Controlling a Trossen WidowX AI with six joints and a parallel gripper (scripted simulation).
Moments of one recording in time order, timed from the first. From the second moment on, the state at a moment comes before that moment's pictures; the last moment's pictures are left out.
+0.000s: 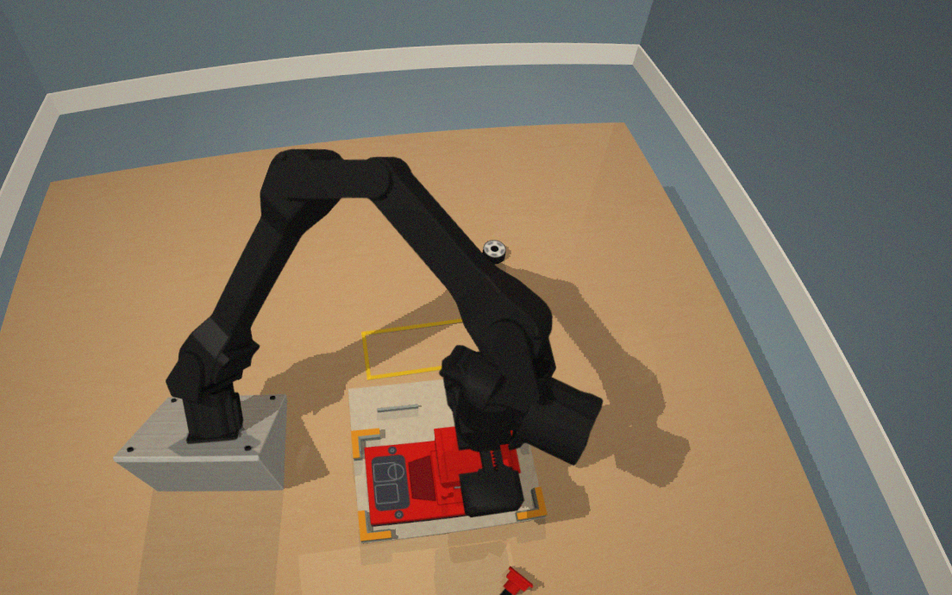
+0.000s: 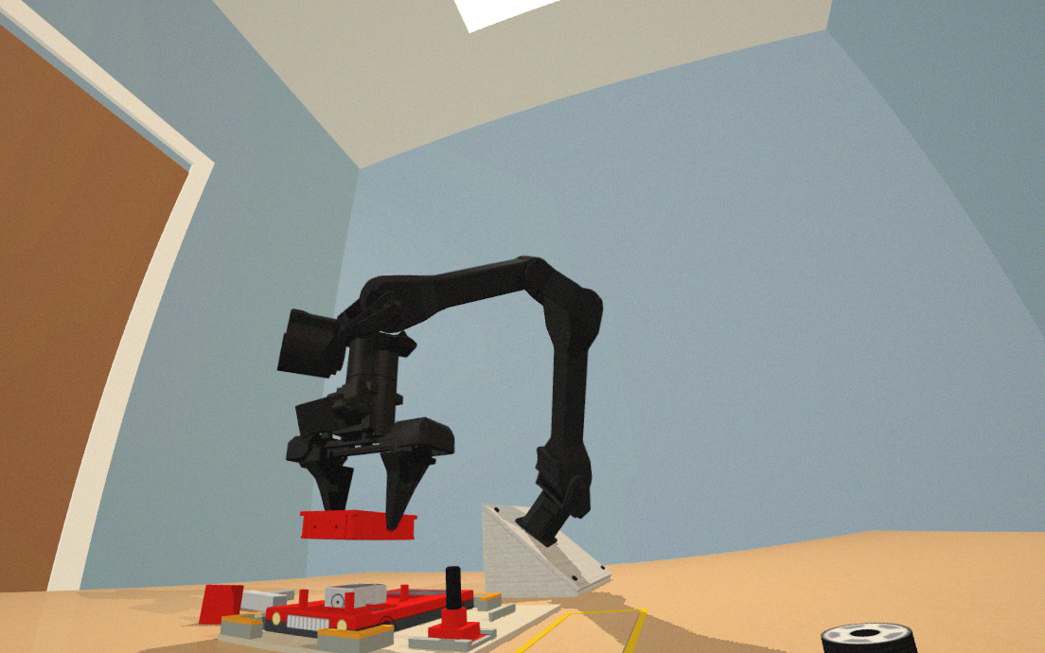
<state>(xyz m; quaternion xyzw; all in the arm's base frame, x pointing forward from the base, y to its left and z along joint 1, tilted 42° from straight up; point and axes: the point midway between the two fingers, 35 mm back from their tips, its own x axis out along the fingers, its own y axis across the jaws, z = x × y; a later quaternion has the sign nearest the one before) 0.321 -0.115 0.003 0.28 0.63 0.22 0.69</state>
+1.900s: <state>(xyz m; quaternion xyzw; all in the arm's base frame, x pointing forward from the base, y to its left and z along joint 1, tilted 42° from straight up) 0.326 -0.089 -0.033 0.28 0.63 0.22 0.69</state>
